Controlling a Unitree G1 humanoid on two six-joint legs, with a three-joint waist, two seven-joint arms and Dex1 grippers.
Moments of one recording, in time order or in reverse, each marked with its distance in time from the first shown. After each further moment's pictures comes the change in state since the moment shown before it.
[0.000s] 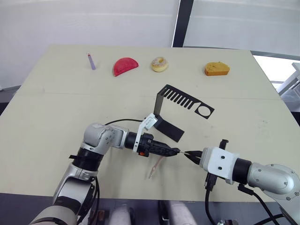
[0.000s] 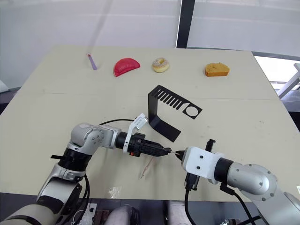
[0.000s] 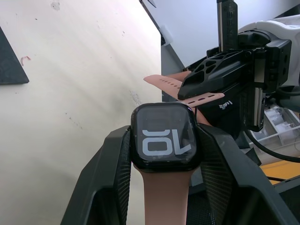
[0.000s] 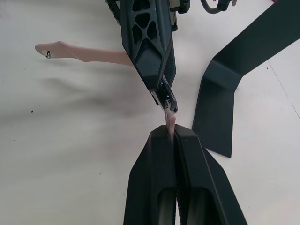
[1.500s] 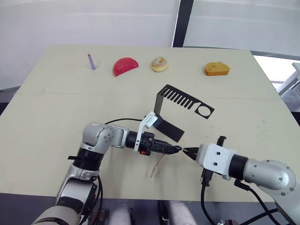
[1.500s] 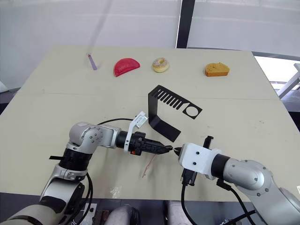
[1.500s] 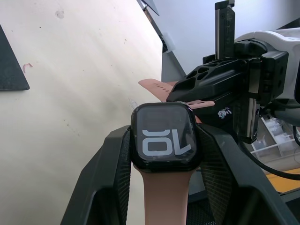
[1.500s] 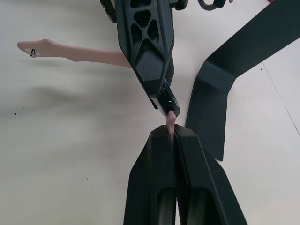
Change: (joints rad) left arm 0.000 -0.045 0.065 -0.033 -0.039 0.088 0.086; right arm -0.089 0.016 0.059 0.000 -0.036 0.071 0.000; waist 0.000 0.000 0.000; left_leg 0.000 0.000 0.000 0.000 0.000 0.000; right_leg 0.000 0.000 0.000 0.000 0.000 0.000
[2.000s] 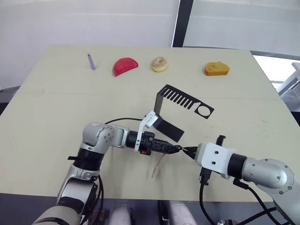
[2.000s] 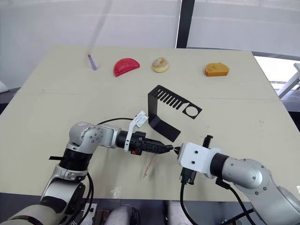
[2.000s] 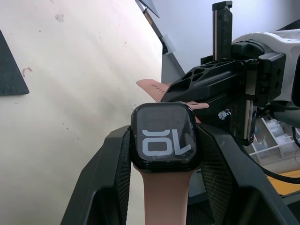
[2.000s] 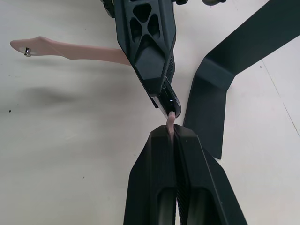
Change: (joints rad) left arm 0.000 -0.009 0.014 -0.004 0.000 0.003 0.010; right arm -0.037 0.000 0.022 0.000 -0.018 0.031 0.000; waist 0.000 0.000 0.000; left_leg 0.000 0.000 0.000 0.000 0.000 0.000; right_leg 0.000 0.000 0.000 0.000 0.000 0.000
